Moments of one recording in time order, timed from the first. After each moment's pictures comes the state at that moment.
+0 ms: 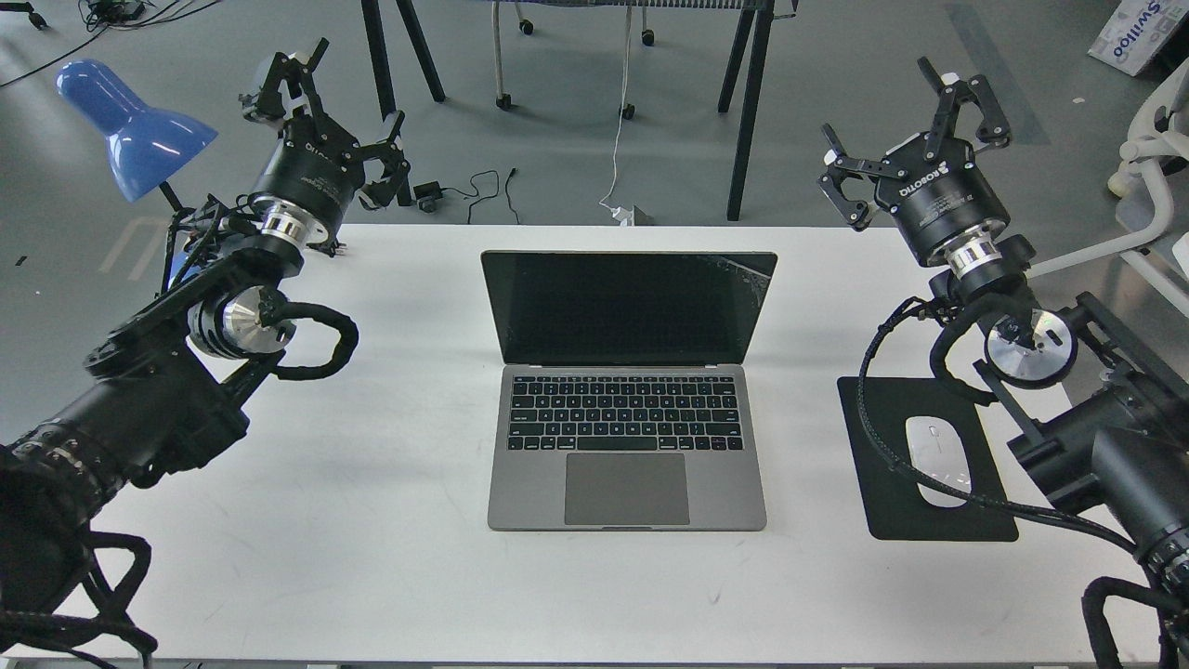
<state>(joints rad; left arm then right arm) -0.84 0.26 -0.68 -0.66 0.03 -0.32 -0.49 0.63 -0.29 1.05 0.92 0.03 0.40 0.15</state>
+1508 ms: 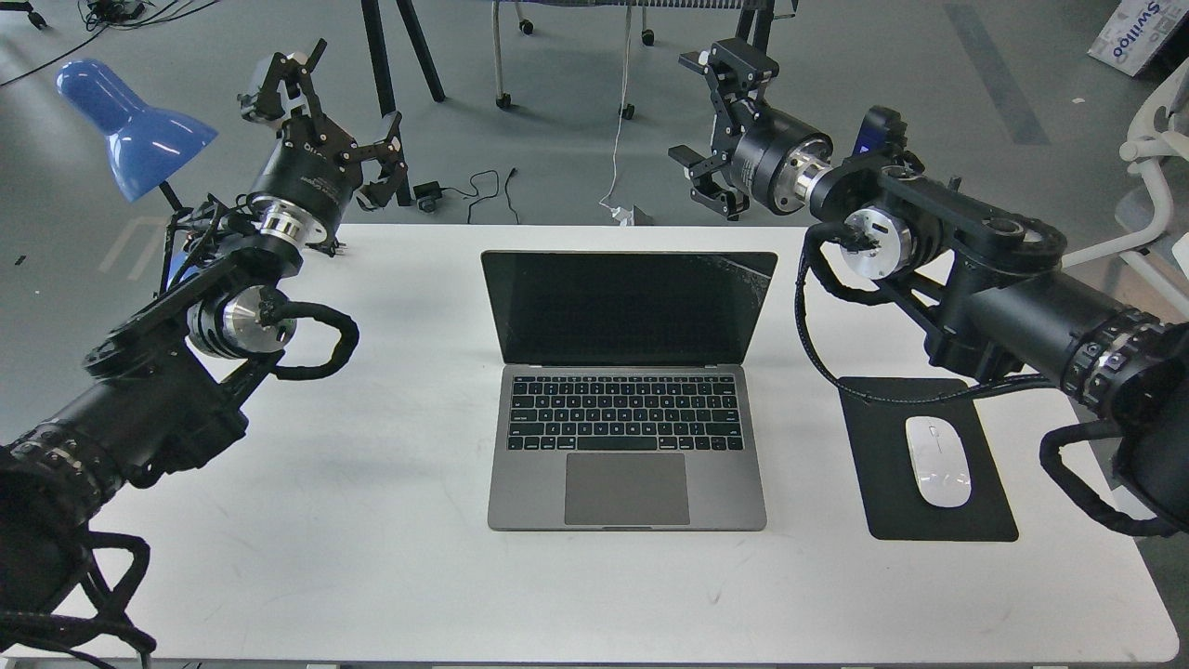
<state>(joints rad) -0.84 0.26 -0.68 -0.66 0.04 -0.30 -0.49 1.17 -0.16 0.22 0.62 -0.02 0.20 0.12</state>
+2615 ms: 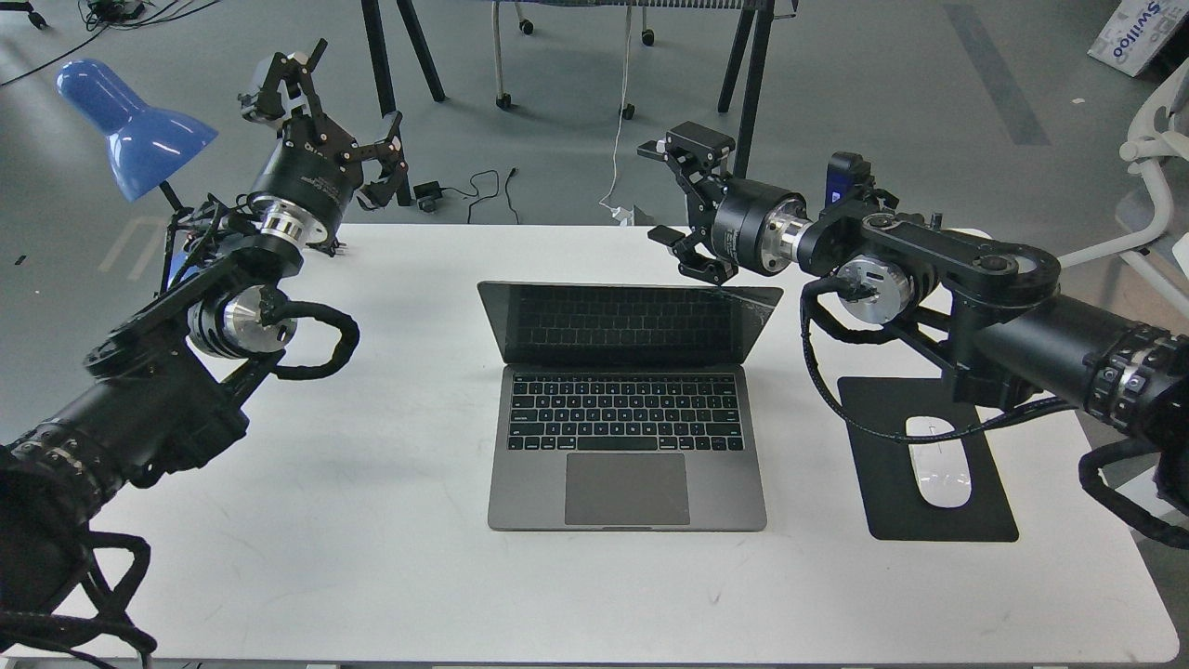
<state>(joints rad) -0.84 0.26 -0.68 -0.66 0.04 -0.30 -0.49 1.16 -0.23 0.08 0.80 -0.04 0.24 0.09</state>
